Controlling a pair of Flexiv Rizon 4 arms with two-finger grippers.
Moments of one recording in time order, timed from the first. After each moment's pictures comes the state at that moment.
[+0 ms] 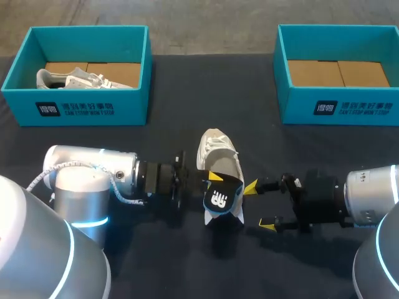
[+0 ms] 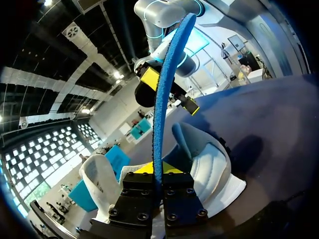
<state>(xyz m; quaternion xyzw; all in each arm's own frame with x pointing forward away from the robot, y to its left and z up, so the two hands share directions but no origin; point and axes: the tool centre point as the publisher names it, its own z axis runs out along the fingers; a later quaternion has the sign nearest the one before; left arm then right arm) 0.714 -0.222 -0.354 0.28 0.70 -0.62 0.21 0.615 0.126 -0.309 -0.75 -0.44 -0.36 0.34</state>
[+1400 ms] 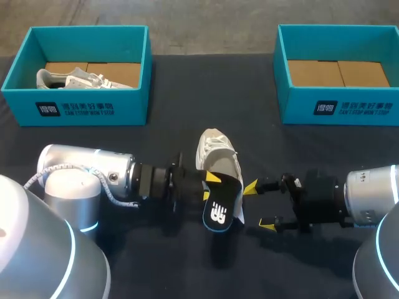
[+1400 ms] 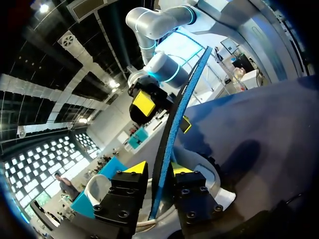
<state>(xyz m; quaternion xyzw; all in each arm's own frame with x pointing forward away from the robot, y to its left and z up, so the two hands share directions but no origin) 0.687 -0.215 -0.335 0.31 0.67 -0.64 0.21 0.615 0.126 -0.309 -0.75 -0.44 -0.36 0.34</state>
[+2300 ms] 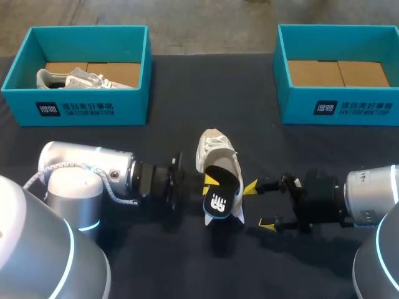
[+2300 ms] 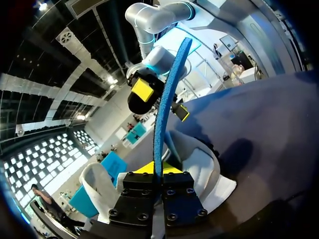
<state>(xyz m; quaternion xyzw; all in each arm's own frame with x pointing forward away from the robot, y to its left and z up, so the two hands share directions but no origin) 0.701 -0.213 -0.351 0.31 0.69 -0.62 0.21 0.615 0.126 -0.309 -0.75 -0.44 -0.36 0.34</state>
